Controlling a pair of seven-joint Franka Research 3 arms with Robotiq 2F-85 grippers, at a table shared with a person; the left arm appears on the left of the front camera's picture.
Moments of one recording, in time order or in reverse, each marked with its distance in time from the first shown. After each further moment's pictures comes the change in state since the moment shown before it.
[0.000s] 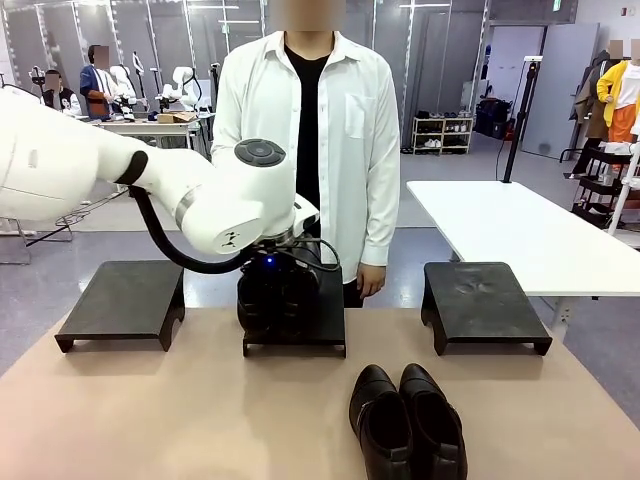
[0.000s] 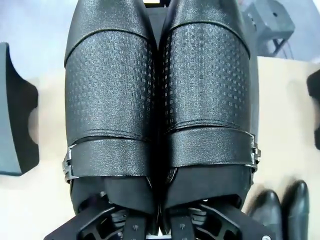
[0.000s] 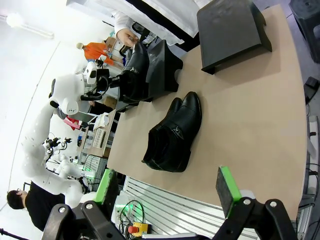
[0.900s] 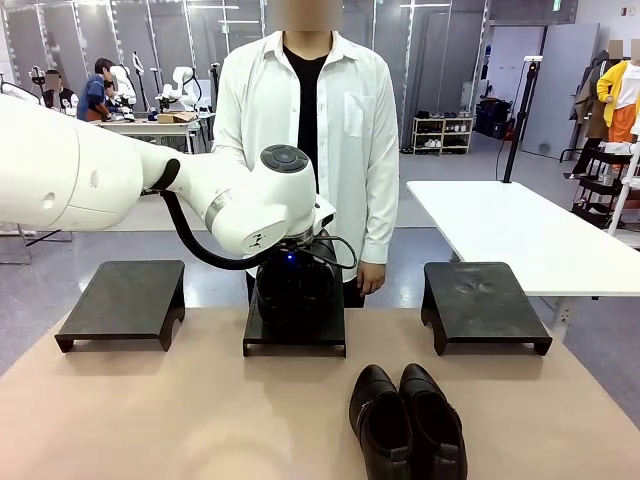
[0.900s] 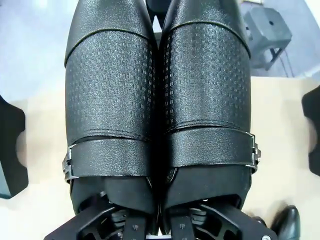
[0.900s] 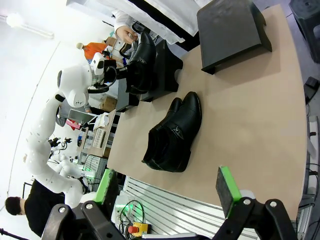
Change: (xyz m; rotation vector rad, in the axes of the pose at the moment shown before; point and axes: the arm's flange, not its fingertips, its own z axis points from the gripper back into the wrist) left arm 0.028 -0.027 -0.026 -0.003 -0.037 -0.001; right arm 0.000 0.000 0.000 0.000 0.000 0.000
